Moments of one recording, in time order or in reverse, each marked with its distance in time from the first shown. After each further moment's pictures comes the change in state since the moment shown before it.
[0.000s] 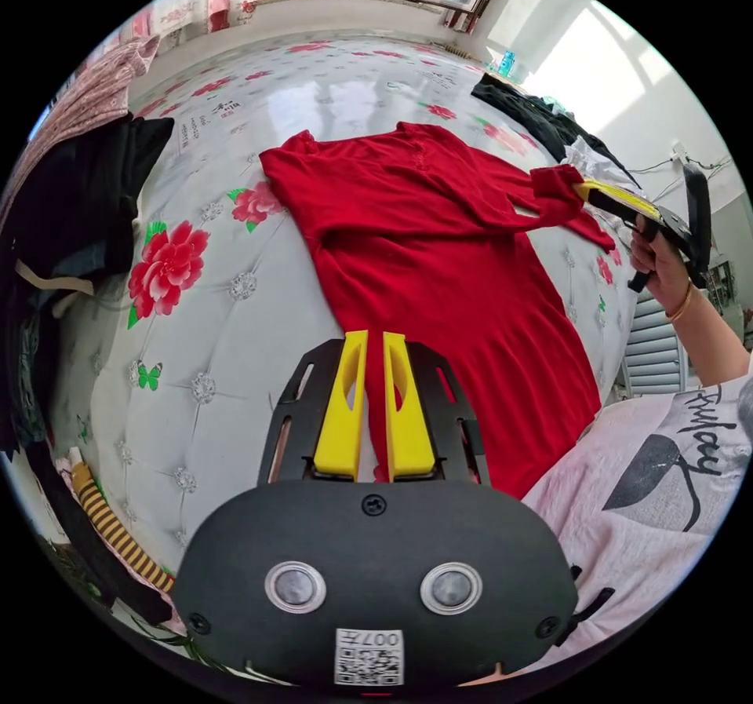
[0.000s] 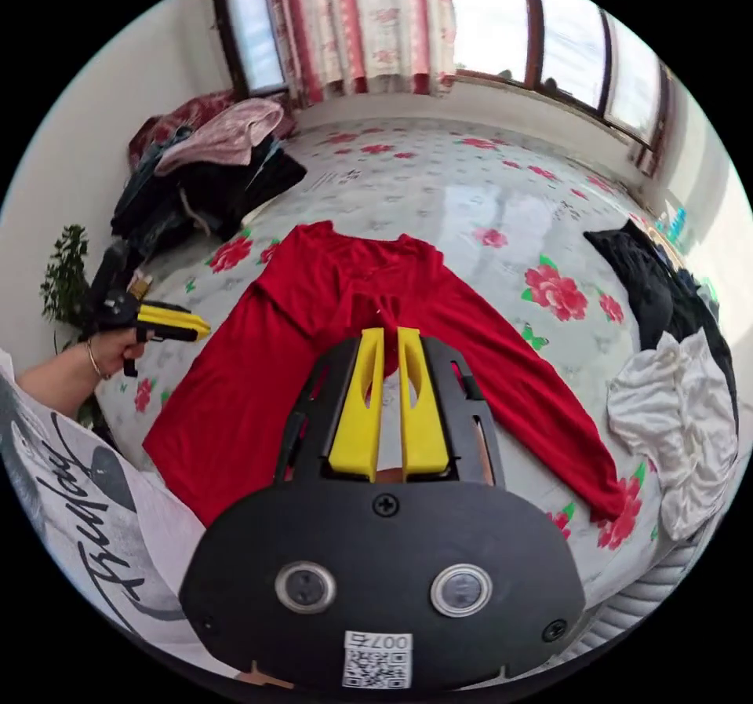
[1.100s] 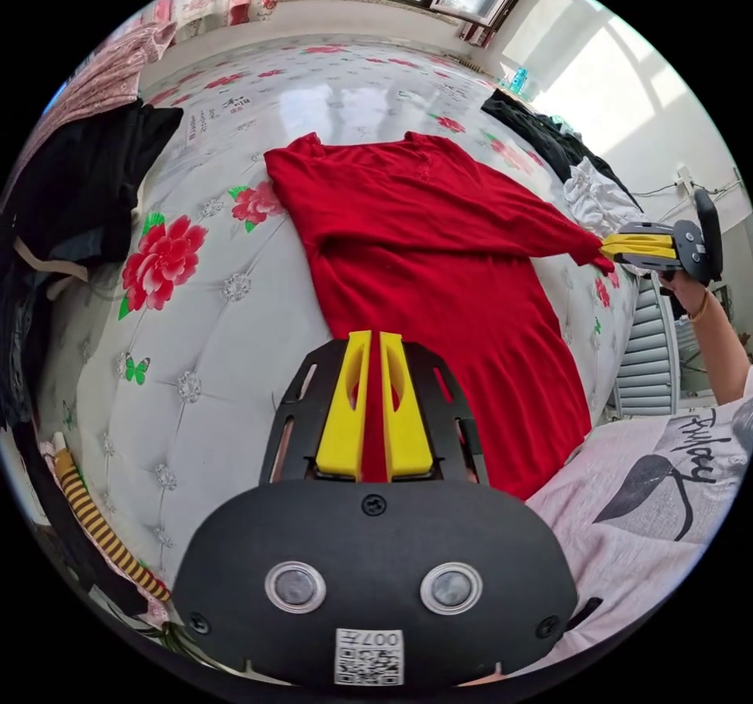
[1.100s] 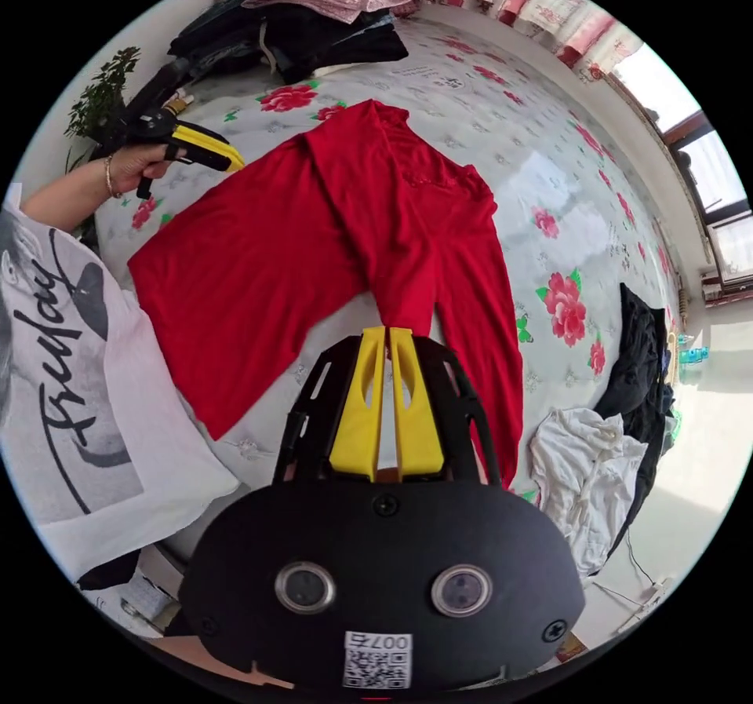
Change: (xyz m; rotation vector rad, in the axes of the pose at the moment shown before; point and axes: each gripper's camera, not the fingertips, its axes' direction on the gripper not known) left arm -0.021 0.057 0.027 0.034 0.015 -0.079; right arm -0.158 0.018 0.104 -0.429 0.060 -0.530
